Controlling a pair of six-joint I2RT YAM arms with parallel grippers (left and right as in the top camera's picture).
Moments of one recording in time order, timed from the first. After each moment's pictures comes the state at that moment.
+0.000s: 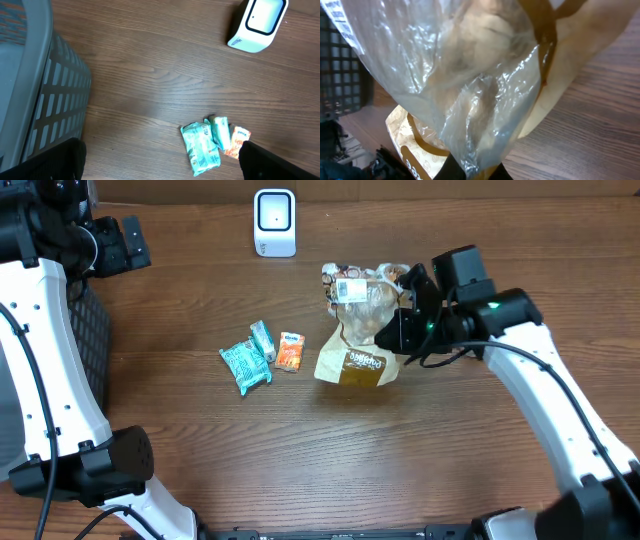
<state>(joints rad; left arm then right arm) 0.23 1.90 2.37 -1.53 0.10 -0.07 0.27 1.56 1.37 -0.95 -0.51 0.27</state>
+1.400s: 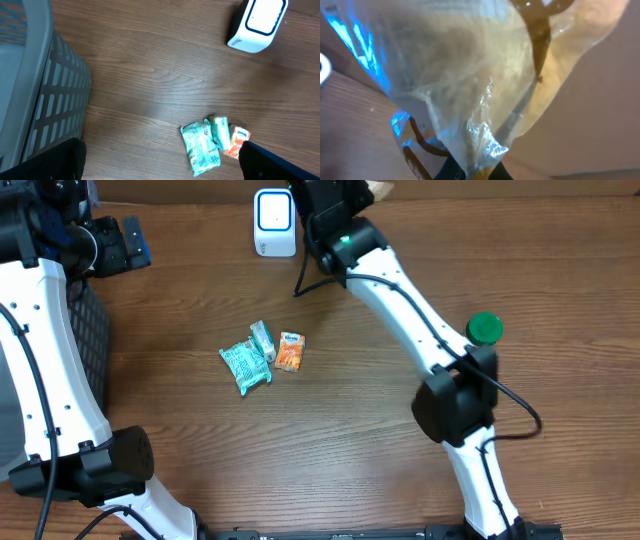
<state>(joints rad) 0.23 1.90 2.37 -1.53 0.10 -0.07 0.56 2.38 2.34 -0.44 0.80 -0.50</state>
